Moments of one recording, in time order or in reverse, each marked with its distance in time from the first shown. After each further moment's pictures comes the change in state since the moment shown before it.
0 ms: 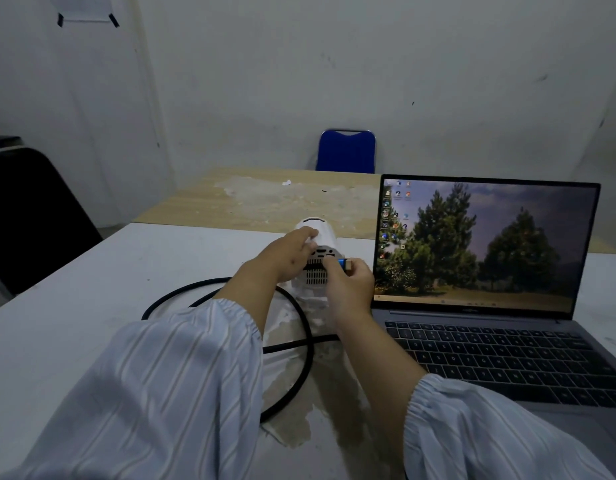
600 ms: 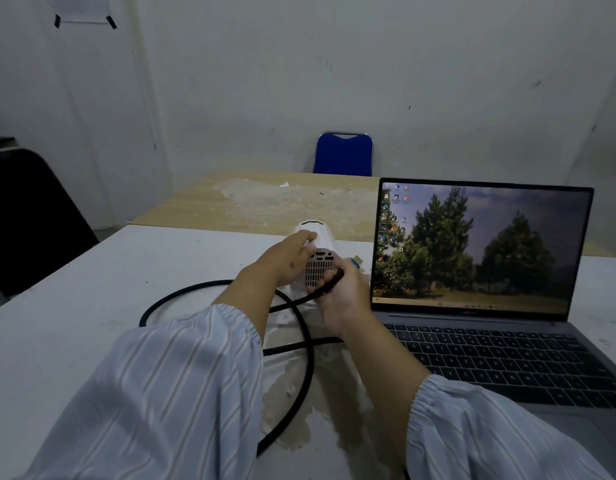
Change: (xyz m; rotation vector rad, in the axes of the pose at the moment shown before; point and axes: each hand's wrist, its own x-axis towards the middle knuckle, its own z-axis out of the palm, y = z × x) left_hand -0.002 -0.003 0.002 -0.069 -0.007 -0.028; right_hand 0.000 -0.007 0.005 0.472 -0.099 0.390
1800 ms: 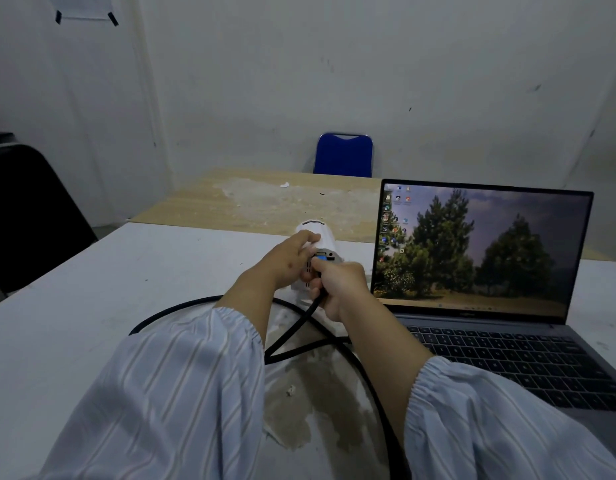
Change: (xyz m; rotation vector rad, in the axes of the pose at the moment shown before) left_hand -0.012 0.005 -0.001 -0.216 -0.003 0.009; right_hand 0.004 -0.012 0.015 -0.444 0.070 0.021
